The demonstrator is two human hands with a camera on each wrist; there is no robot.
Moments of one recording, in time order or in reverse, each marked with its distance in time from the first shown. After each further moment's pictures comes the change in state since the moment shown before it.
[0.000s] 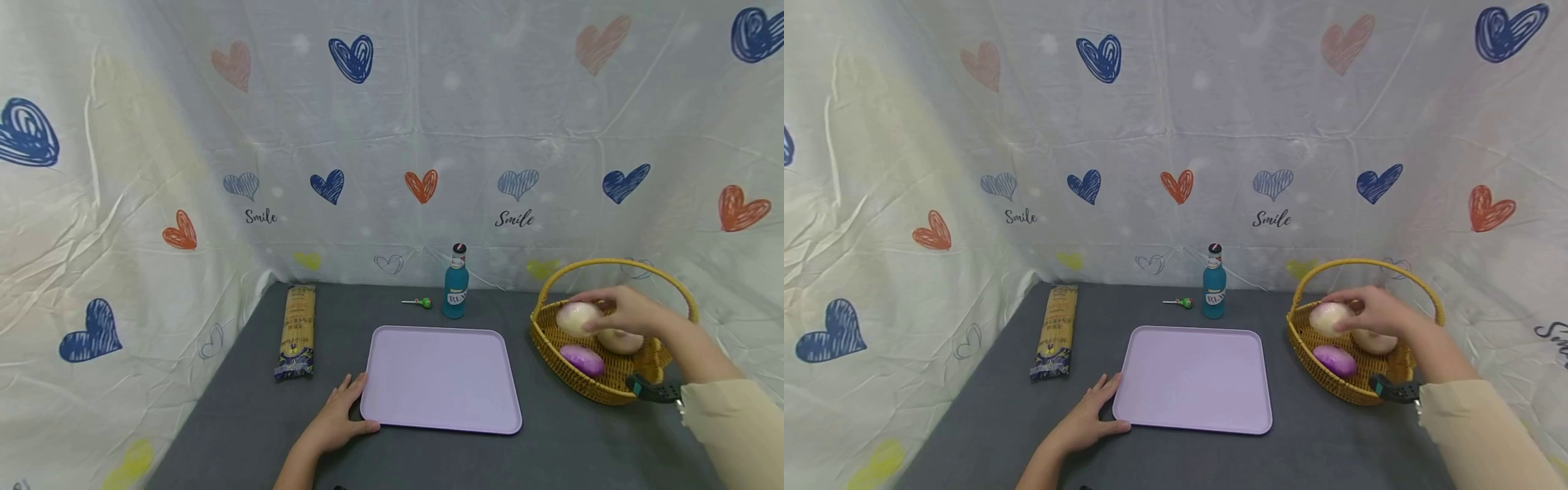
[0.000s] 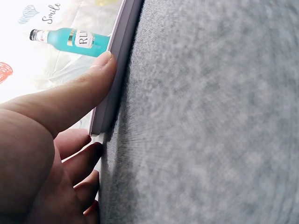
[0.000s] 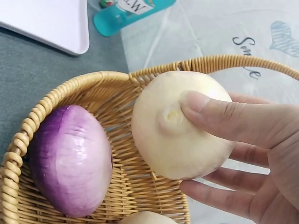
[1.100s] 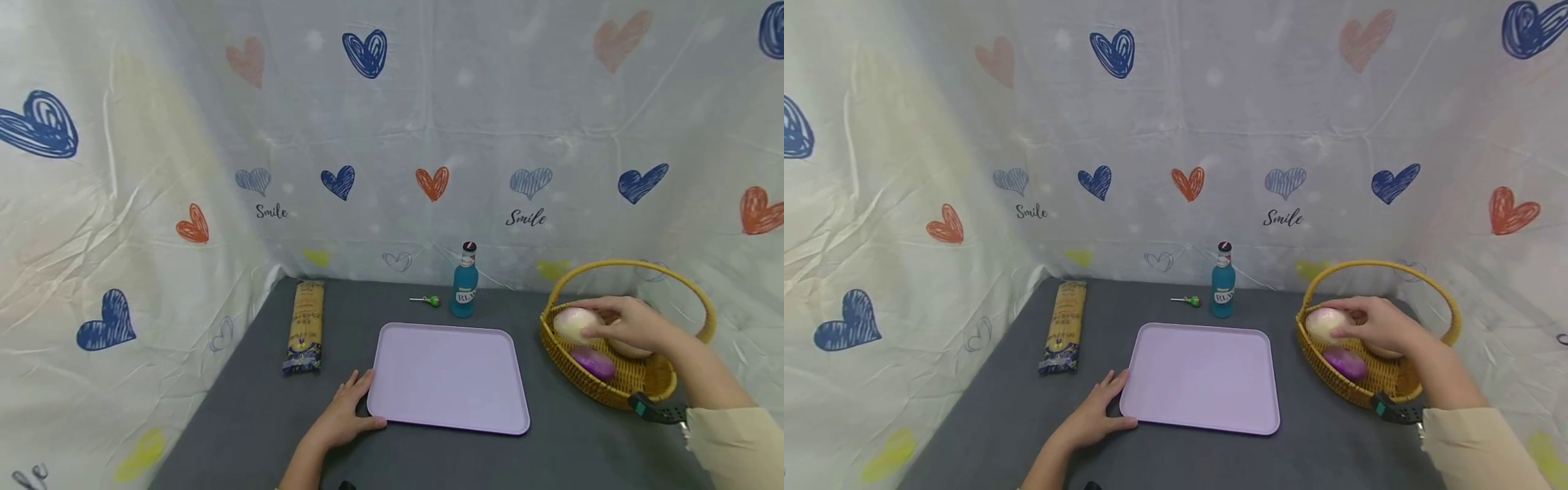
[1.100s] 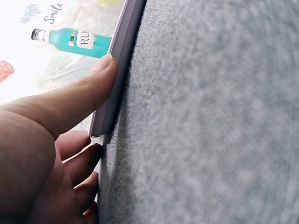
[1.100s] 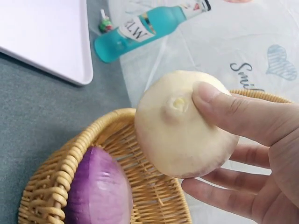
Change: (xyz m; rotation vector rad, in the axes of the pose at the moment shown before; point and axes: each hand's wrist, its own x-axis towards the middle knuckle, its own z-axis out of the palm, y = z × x) left_hand -0.003 0.000 0.001 -0.008 0.016 -0.038; right_hand -0.003 -0.020 0.022 -0.081 0.092 -0.038
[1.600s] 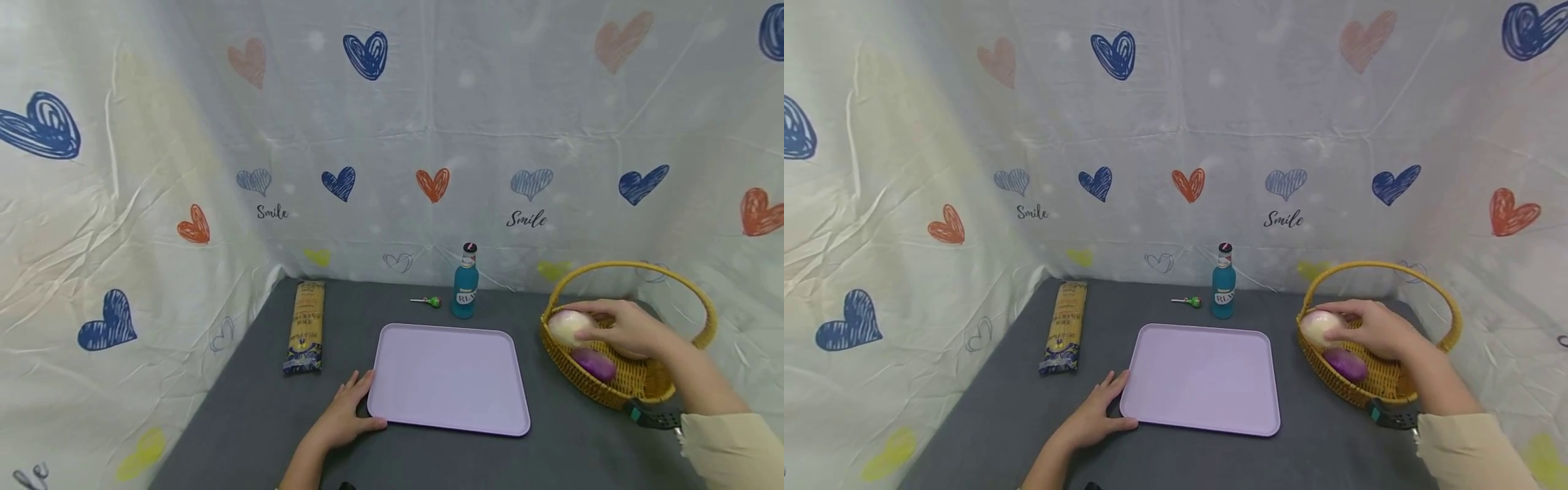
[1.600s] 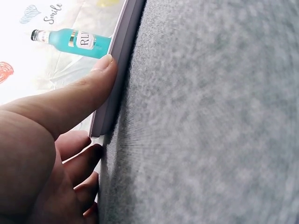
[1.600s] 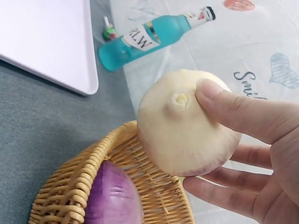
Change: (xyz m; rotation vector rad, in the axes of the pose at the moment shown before) left_hand 0.001 0.002 0.000 0.004 -0.004 -0.005; right_hand 0.000 -0.011 0.006 -0.017 0.004 0.031
